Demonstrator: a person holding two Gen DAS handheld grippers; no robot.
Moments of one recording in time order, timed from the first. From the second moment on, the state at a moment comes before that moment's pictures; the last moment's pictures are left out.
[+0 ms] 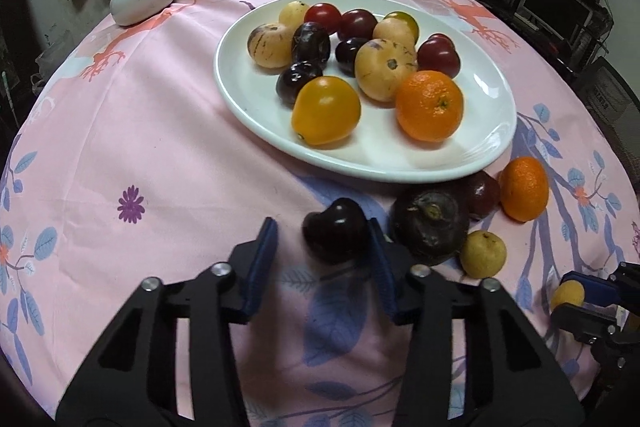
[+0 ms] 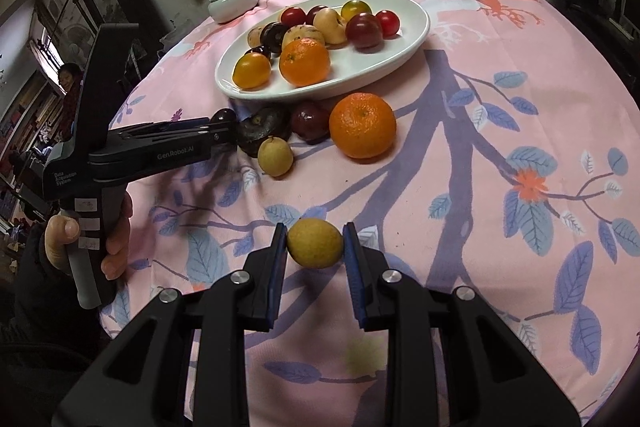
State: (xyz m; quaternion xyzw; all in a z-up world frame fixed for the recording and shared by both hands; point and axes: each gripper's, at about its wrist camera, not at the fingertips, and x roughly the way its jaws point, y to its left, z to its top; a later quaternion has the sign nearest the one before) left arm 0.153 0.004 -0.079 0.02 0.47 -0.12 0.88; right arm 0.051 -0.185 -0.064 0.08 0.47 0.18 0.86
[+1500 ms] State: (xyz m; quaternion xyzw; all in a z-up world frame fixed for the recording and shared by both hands) left arm 0.118 0.004 -0.013 0.00 0.41 -0.10 0.90; right arm 0.095 -0.164 -0.016 0.01 0.42 0.20 0.89
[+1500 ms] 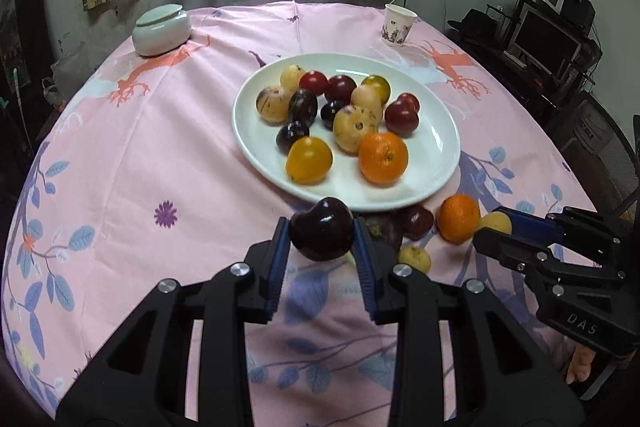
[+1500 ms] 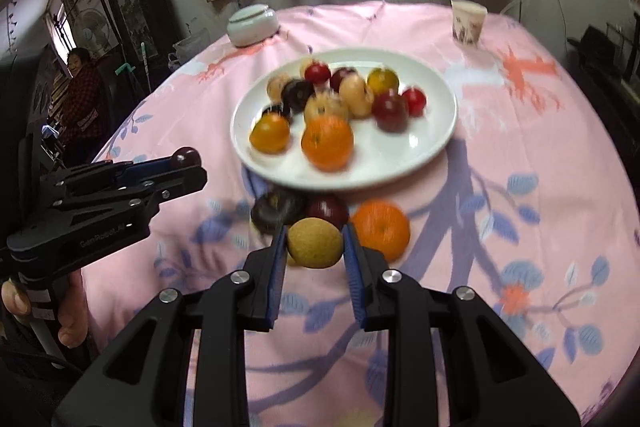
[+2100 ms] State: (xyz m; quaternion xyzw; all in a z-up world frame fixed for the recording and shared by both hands) left arm 0.246 -0.016 -0.022 -0.01 0.47 -0.11 0.88; right arm 0.215 -0.156 -0.015 0.00 0.44 0.18 0.88
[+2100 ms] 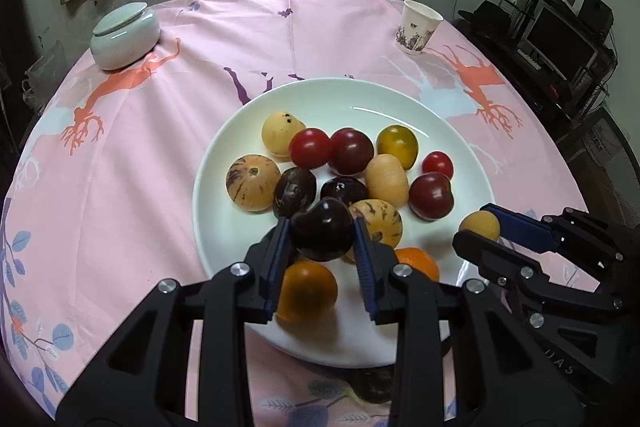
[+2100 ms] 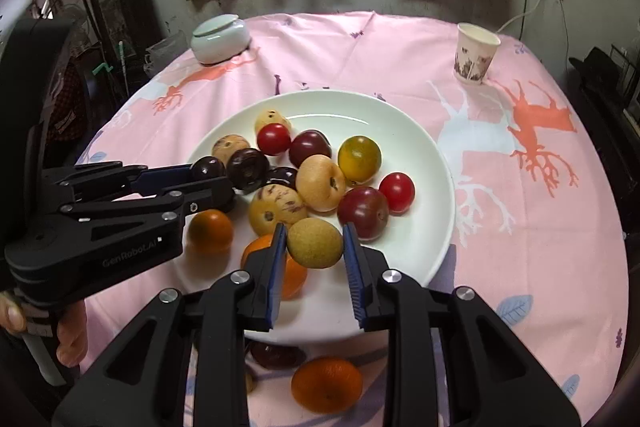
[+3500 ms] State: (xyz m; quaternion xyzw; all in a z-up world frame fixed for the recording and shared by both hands) left arm 0.065 0.012 -0.038 -0.06 0.40 -0.10 0.91; right arm 0.107 -0.177 -0.055 0.00 0.45 0.13 0.88
